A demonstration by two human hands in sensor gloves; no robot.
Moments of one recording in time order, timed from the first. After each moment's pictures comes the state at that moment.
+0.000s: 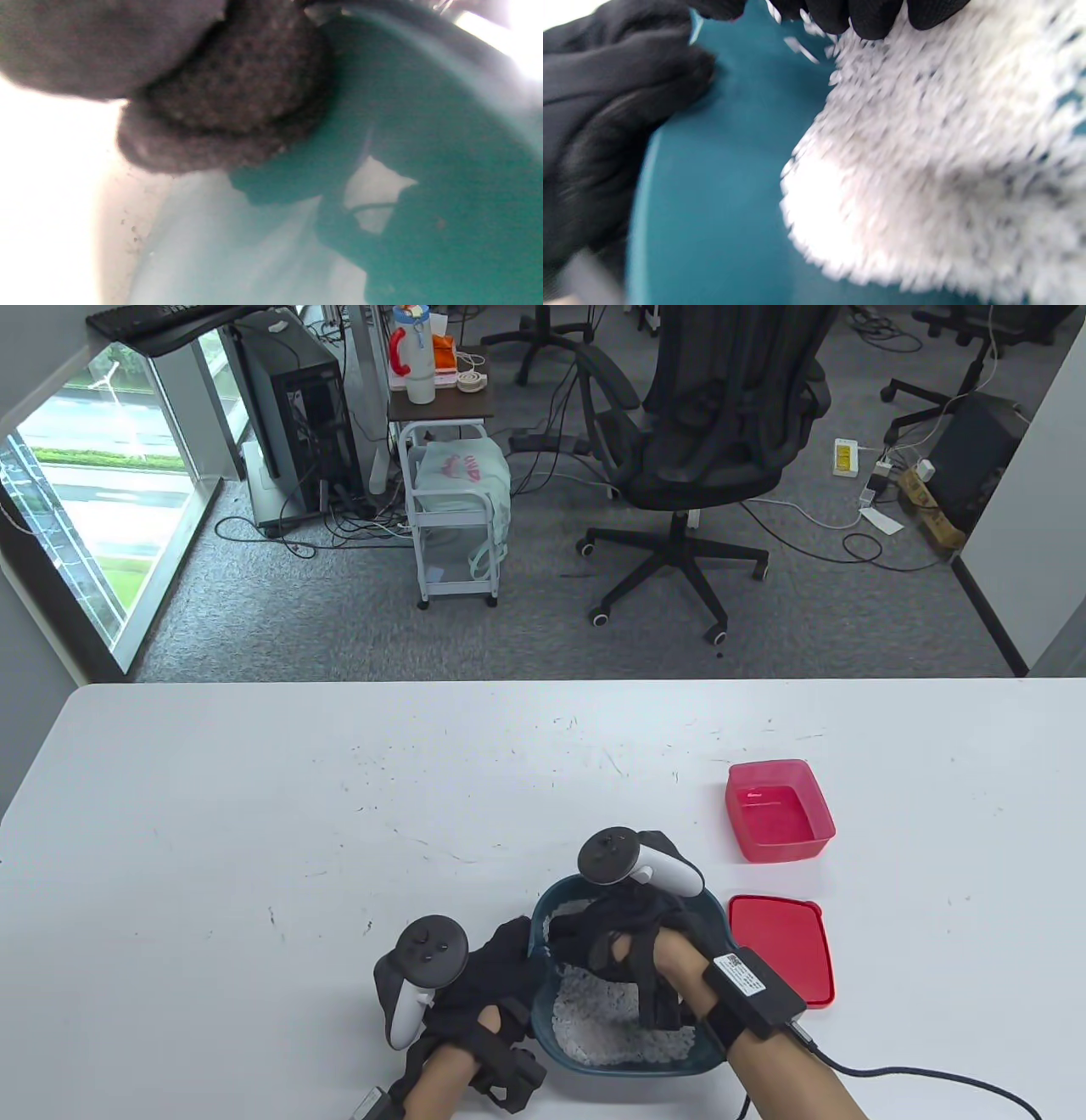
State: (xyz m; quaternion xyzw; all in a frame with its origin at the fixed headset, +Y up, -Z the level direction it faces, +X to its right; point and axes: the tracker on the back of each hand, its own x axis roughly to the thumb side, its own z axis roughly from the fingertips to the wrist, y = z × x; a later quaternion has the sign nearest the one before) left_hand -0.126 -0.780 -0.306 -0.11 -0.06 0.51 0.85; right_hand 0.069 -0.748 -0.382 0.18 0.43 0.85 0.25
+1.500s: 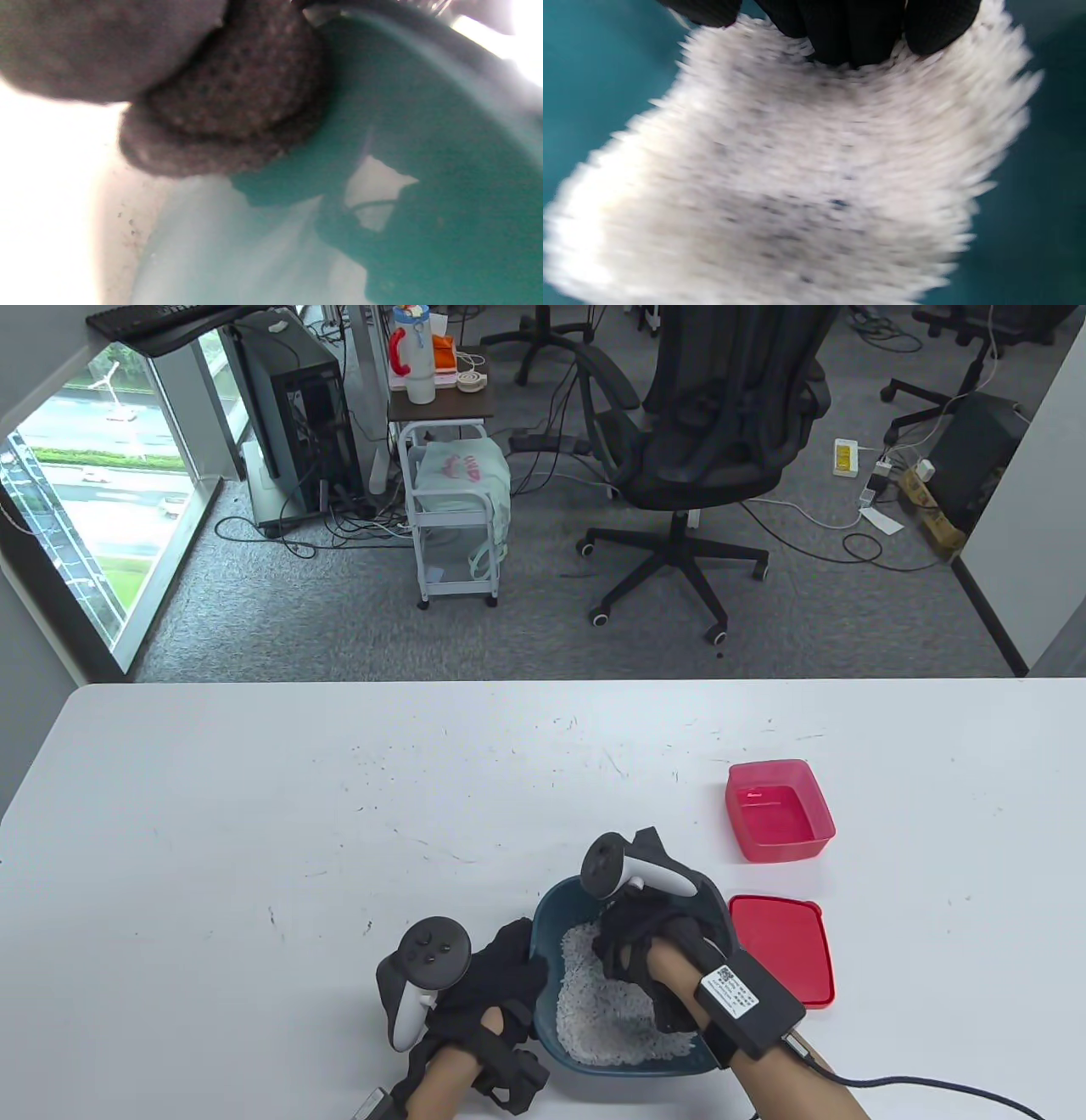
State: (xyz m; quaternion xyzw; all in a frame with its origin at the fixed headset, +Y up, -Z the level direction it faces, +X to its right) left_hand -0.124 -0.780 -0.305 -0.11 -0.05 0.51 0.85; right_hand 0.083 -0.743 -0.373 0.07 0.39 0.92 -0.03
